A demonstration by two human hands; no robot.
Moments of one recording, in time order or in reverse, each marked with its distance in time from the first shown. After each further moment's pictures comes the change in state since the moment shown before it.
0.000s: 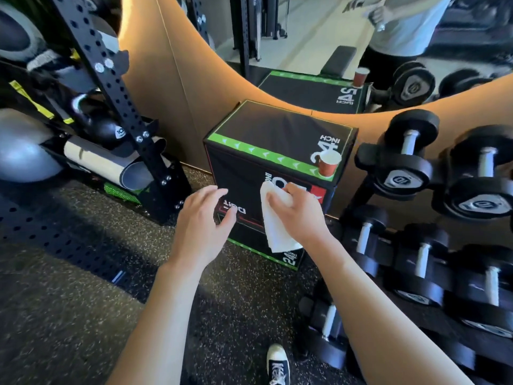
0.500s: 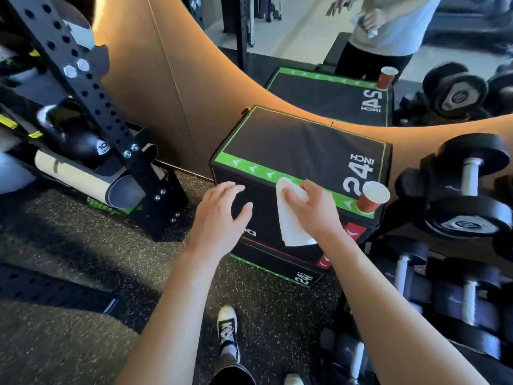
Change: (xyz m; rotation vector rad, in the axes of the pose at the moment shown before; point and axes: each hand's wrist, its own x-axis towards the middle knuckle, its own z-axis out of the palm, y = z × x) left_hand 0.219 -0.106 0.045 -0.058 -0.097 0.065; right_hand 0.212 -0.022 0.081 -0.009 0.065 0.113
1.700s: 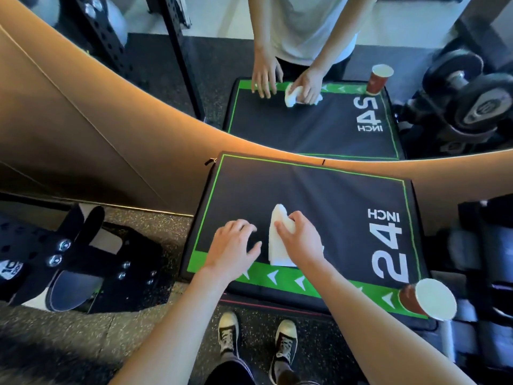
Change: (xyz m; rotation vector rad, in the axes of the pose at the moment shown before) left_hand 0.355 -0.112 0.159 0.187 -0.463 0.281; right_hand 0.324 0.058 0.116 -0.053 0.047 0.375
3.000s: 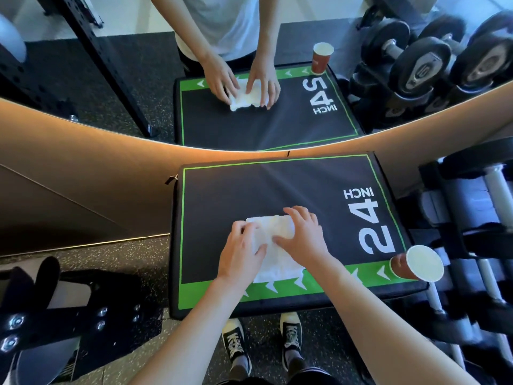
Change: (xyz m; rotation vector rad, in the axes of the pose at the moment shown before) left_hand 0.047 0.015 0.026 -0.249 -0.058 0.046; right_hand 0.011 0.027 -0.005 -0.199 0.069 0.050
